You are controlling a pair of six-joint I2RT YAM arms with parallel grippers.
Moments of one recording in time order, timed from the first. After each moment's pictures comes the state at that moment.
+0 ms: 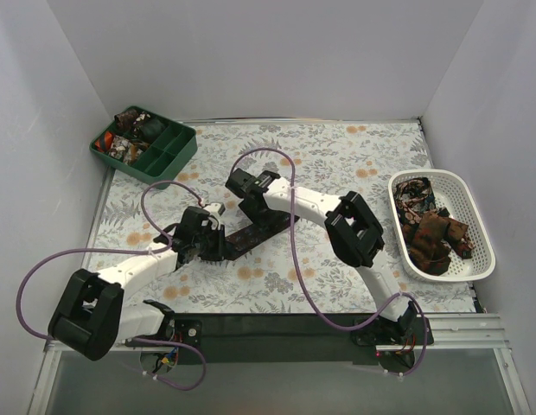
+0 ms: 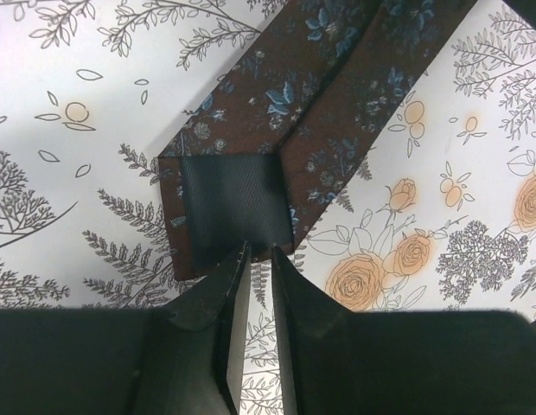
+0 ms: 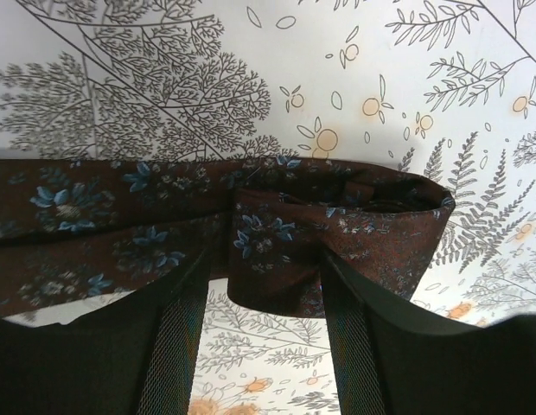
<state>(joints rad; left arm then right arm) -0.45 1.22 0.49 -0.17 0.21 -0.33 0.93 2.23 1.85 -0.95 0.34 0.14</state>
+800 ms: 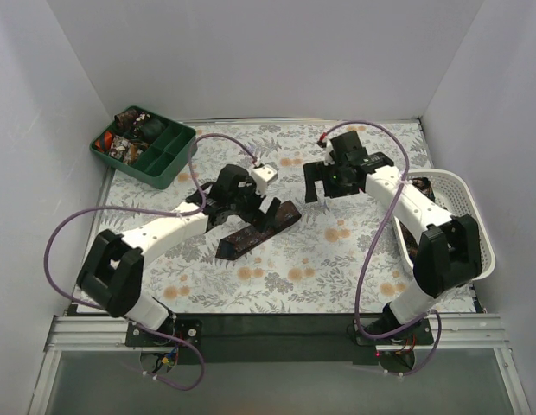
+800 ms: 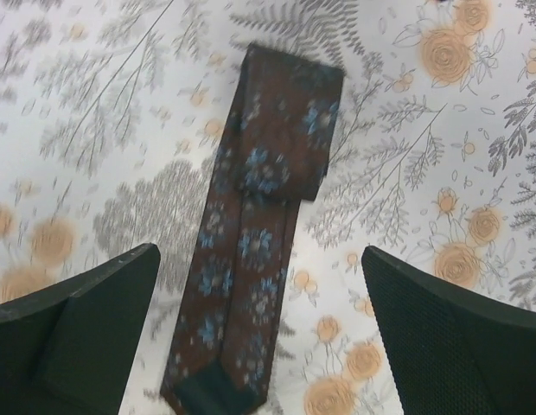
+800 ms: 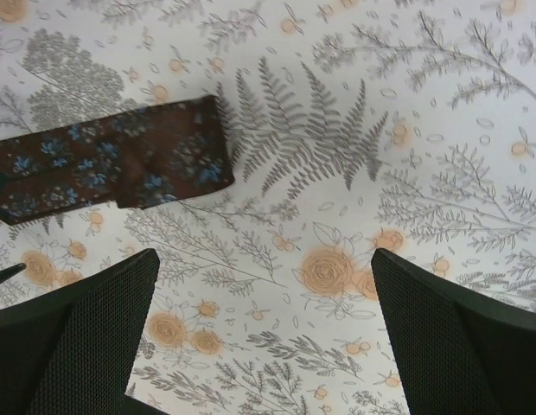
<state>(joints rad) -0.61 1.45 0.95 -0.20 0.21 0.01 0.49 1.64 1.40 -0.73 -0.11 0.17</state>
